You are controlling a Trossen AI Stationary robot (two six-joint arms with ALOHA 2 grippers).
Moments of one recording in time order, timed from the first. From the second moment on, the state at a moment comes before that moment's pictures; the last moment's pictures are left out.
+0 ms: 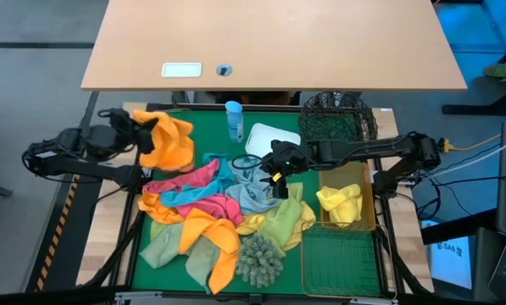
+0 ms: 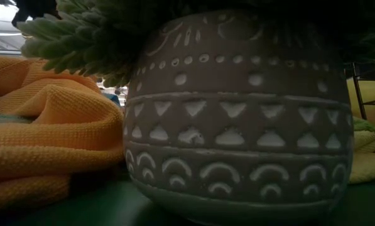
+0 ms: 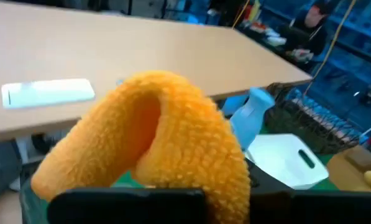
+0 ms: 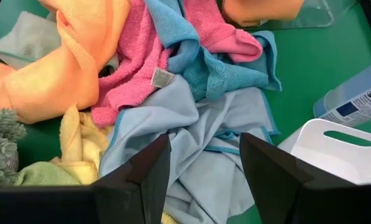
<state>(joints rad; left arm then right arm) -0.02 0.40 0.87 -0.93 -0.87 -0.70 0.03 1.59 1.31 -0.50 0.00 -0.05</state>
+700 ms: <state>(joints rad) -0.02 0.41 0.84 -0.60 -1.02 -0.52 0.03 1.59 1.31 -0.46 0.00 -0.05</state>
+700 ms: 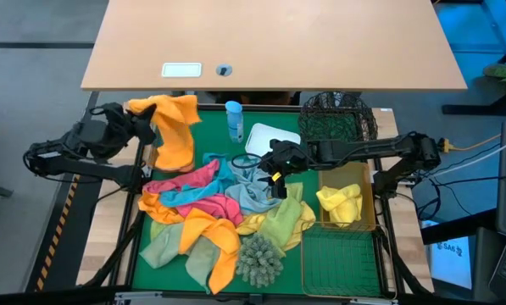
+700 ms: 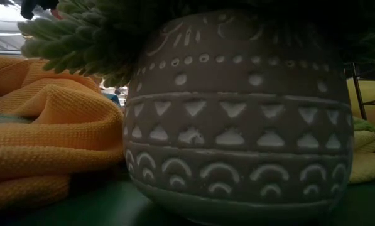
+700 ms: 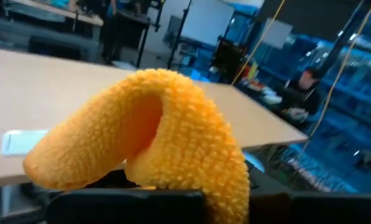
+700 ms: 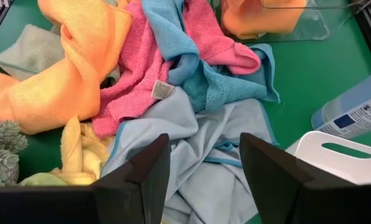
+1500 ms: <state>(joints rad) -0.02 0.69 0.84 -1.17 -0.69 -1.00 0.03 1.59 1.31 -0.47 0.00 -0.05</state>
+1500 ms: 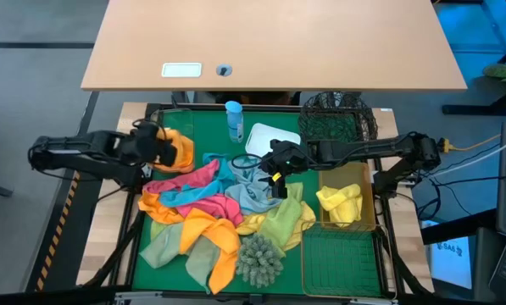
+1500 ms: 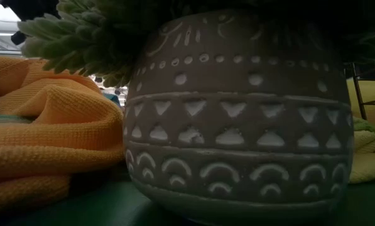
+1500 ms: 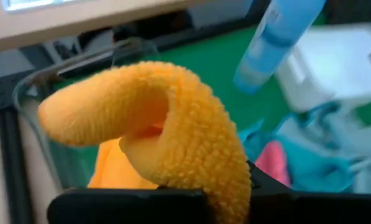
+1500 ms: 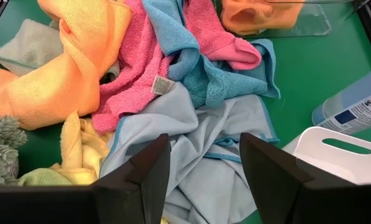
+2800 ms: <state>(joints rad) 0.02 1.15 0.84 -1.30 -0.45 -0.94 0.03 1.59 1.31 -0.47 -0.02 -0.05</state>
